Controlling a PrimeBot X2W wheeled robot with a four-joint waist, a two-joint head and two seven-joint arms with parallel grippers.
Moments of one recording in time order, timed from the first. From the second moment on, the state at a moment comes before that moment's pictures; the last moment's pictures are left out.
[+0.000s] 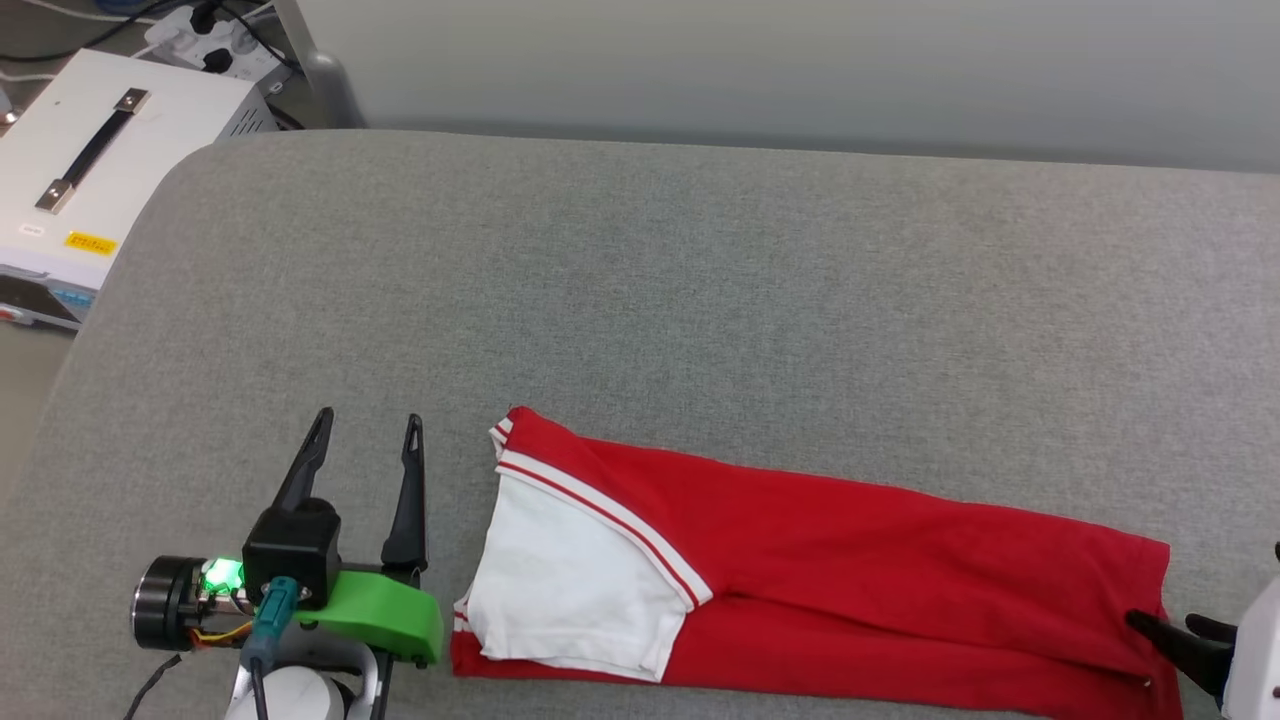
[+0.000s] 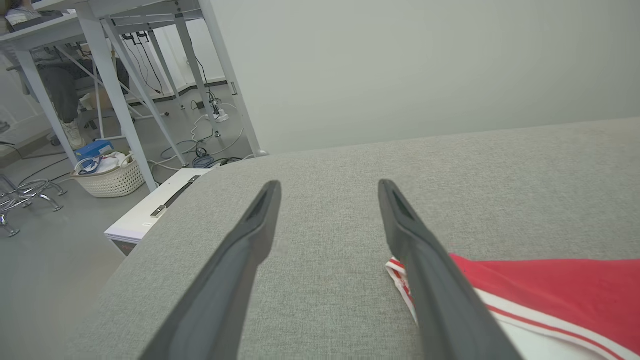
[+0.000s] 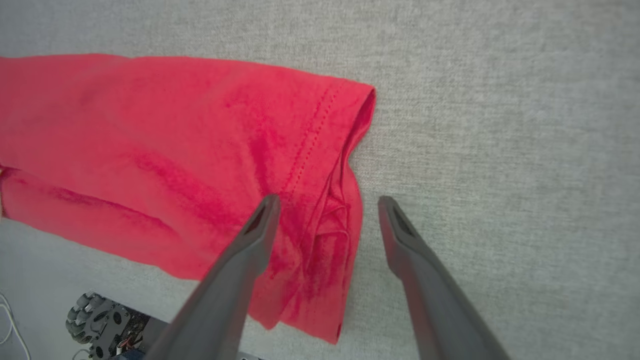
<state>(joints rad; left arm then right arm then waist) -0.15 0.51 -0.53 0.00 -0.46 0.41 -0.26 0.02 -0.63 0.13 0.16 0.92 0.13 0.60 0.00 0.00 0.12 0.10</state>
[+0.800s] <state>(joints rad) 0.00 0.23 -0.19 0.03 -0.15 0.16 -0.26 -0.10 -0.65 0.34 0.32 0.99 0.13 0.47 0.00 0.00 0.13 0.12</state>
